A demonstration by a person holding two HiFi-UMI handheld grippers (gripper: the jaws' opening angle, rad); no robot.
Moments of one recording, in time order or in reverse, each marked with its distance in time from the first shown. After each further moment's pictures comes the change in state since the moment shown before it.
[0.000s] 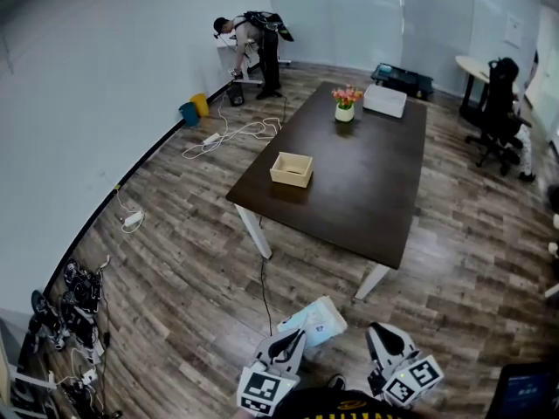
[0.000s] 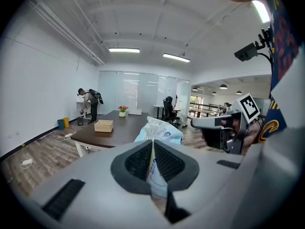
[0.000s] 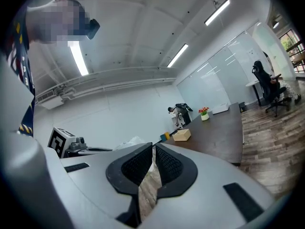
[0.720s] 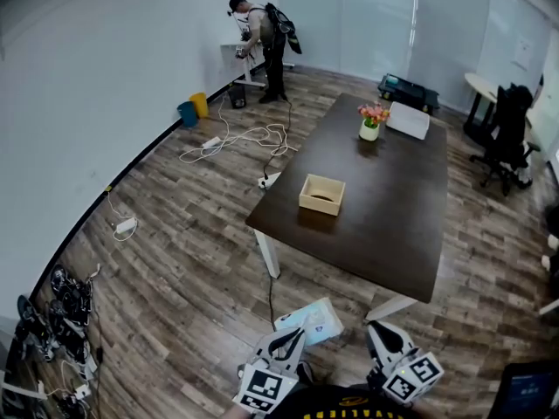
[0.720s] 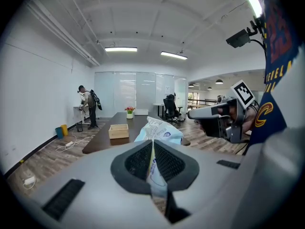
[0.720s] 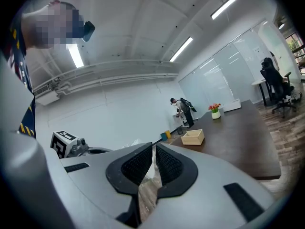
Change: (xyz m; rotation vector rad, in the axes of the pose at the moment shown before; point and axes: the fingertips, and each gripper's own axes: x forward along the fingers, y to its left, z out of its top) left arm 0.032 0.185 0.013 0.087 0.014 -0.044; right arm 0.192 0.034 0.009 -0.007 0.042 -0.003
